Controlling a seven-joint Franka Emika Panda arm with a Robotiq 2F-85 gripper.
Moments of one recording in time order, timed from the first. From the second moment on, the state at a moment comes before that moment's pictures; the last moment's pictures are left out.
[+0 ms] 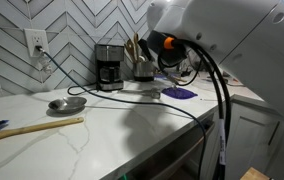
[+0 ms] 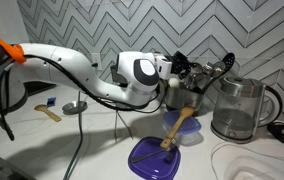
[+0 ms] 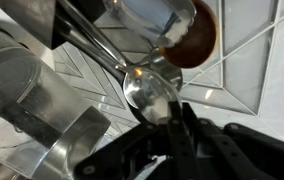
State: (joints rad) arm 0.45 1.00 -1.22 -1.48 -0.10 3.40 1.93
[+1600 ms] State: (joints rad) arm 0.45 0.54 -0.97 -1.65 -0.58 3.23 1.71
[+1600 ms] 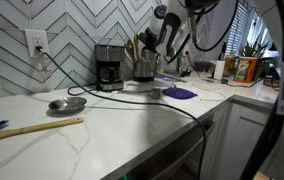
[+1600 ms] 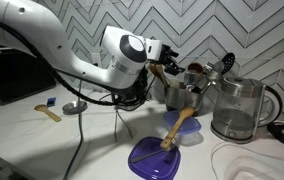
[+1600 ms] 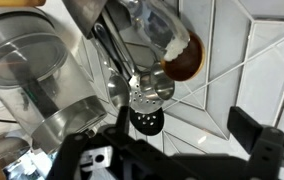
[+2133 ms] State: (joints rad) arm 0.54 0.22 -0.91 -1.78 -0.62 2.87 1.46
